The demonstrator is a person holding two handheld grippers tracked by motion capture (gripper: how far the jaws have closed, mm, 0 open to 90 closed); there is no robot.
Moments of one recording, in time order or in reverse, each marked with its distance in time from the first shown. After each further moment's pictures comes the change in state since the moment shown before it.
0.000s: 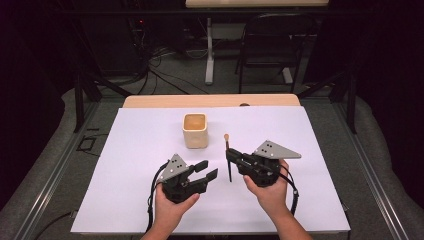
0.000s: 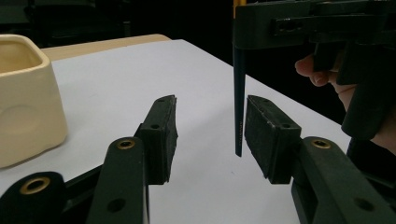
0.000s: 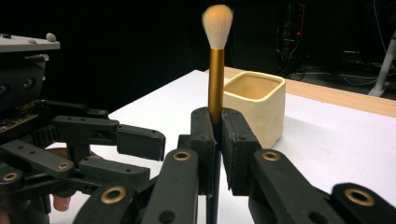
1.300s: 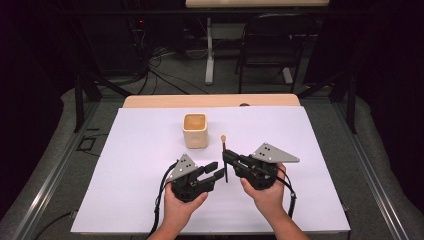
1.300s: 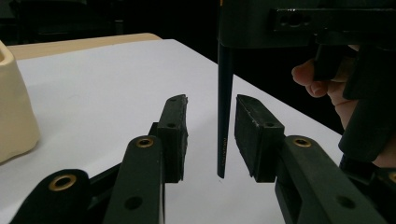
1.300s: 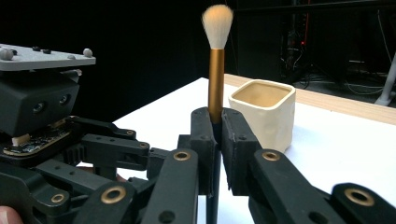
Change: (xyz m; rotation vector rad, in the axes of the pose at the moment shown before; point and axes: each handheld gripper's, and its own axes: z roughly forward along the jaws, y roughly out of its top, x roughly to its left) left arm -0.009 -0.001 0.018 -0.006 -0.026 -0.022; right arm 0.010 -0.002 0.001 -0.036 0.018 -0.008
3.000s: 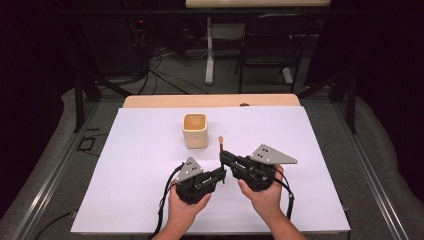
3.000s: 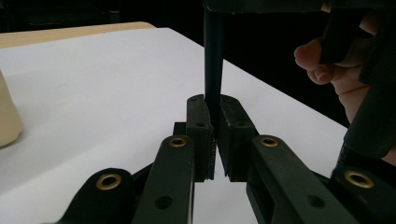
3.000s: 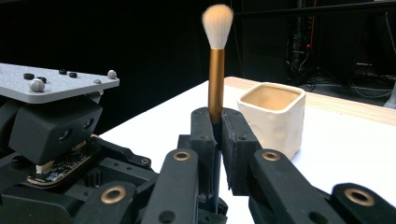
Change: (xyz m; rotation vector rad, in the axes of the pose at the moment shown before) left arm -0.004 -0.008 0.009 0.041 -0.009 0.006; right arm 0.005 -0.001 0.003 -0.018 0.020 0.007
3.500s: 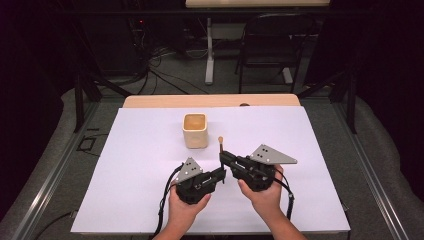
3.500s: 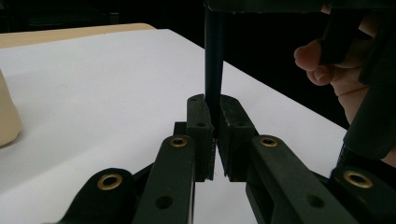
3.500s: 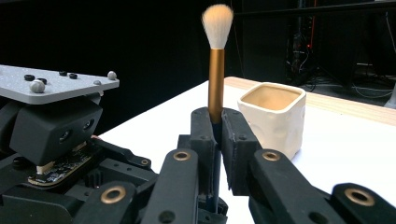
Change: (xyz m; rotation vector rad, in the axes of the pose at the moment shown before) left arm 0.000 -0.002 0.000 -0.016 0.000 -0.008; right arm 0.000 0.000 0.000 -0.001 0.001 0.001
